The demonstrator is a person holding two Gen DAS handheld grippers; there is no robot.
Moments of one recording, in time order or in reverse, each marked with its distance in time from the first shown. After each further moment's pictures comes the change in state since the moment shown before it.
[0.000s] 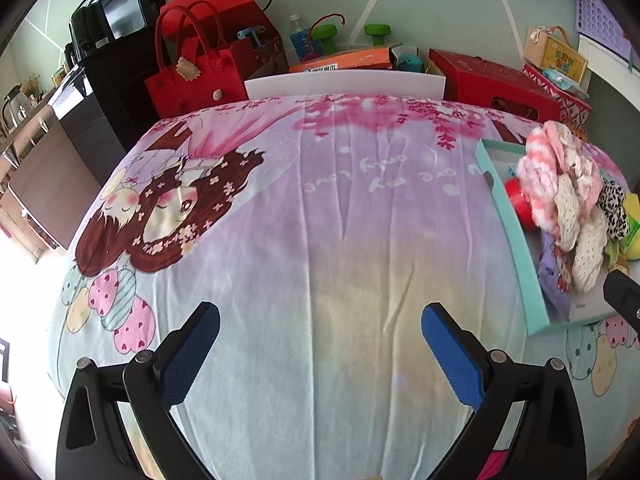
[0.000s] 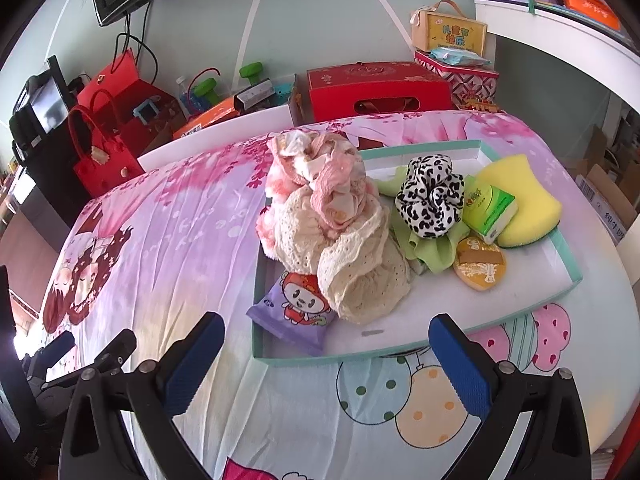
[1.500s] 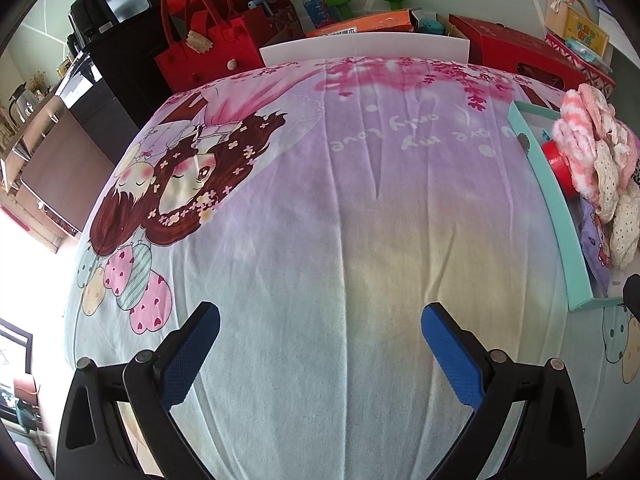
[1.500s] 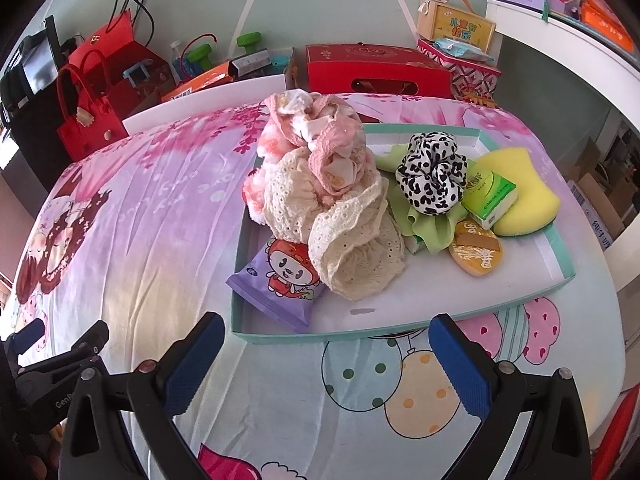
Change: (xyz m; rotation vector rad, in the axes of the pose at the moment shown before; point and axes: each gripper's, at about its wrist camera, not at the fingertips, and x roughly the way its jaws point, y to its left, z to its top) left arm 0.019 0.007 -0.006 0.020 0.109 0.087; right arm 0.015 0.010 -0.011 -0.075 0.076 -0.094
